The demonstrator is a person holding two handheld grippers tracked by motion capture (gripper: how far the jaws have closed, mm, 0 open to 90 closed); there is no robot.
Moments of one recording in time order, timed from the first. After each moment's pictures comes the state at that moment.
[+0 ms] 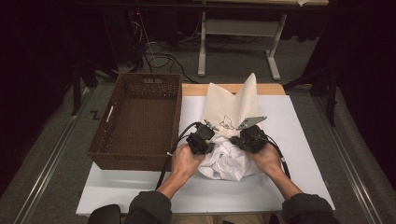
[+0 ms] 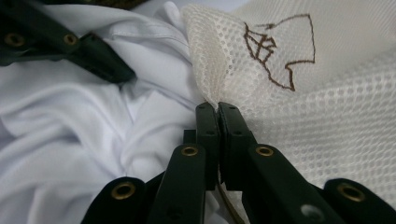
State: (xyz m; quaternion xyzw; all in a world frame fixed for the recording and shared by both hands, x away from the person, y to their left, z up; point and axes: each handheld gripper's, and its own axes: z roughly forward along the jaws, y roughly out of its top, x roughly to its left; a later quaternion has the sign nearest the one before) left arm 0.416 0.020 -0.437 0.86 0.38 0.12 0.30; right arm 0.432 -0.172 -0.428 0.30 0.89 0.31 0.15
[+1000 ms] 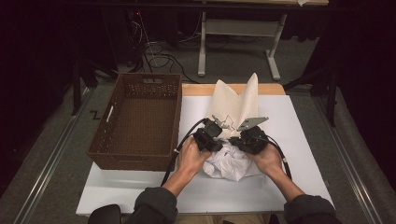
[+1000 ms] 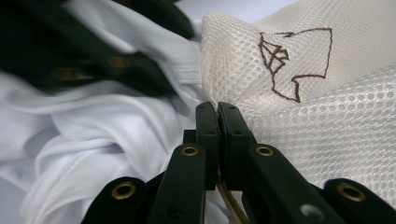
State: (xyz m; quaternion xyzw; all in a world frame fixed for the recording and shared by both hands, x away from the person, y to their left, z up) left arm 0.418 0.003 -0.429 0.87 0.37 0.18 0.29; right arm 0.426 -0.172 -0.424 0.29 0.89 0.32 0.14
